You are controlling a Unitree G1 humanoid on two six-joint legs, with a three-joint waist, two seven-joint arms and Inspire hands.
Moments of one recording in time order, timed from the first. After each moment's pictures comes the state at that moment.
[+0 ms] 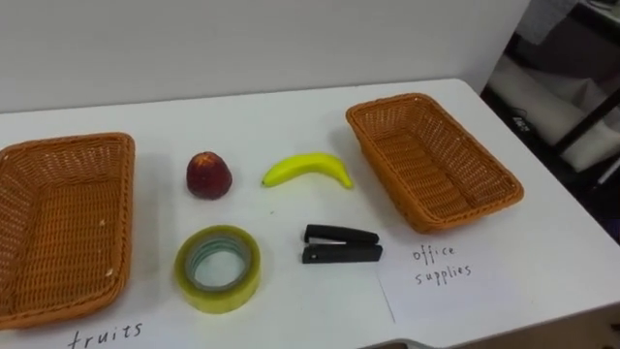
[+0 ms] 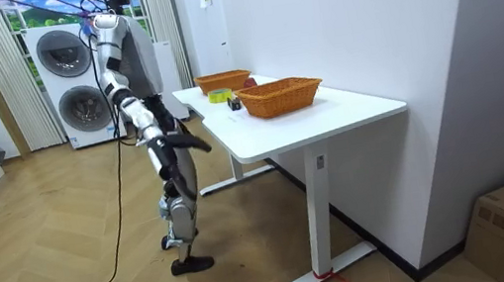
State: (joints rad) left arm 0.34 0.24 0.27 1.00 0.31 -0.03 0.24; right arm 0.24 -0.35 -0.50 0.64 0.97 -0.07 -0.26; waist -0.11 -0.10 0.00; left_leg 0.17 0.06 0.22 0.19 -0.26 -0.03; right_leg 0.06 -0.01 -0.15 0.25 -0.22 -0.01
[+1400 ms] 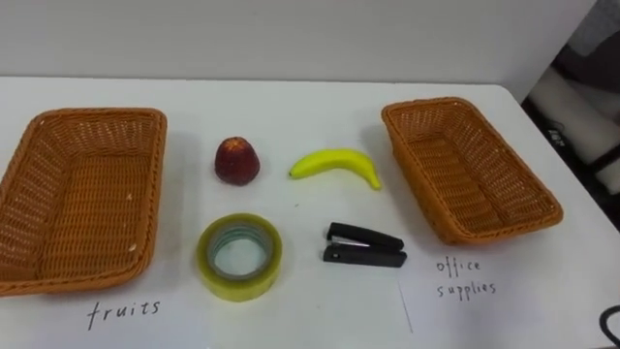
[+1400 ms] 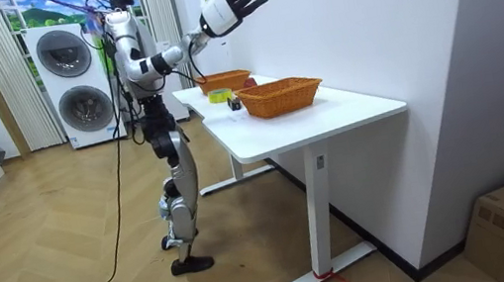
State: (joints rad) left arm 0.35 0.24 0.22 0.96 0.37 -0.01 0.20; right arm -0.04 -0.48 -0.38 -0.10 0.38 -0.12 -0.48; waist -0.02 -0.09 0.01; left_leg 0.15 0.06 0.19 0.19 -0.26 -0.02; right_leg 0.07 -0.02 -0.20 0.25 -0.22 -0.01
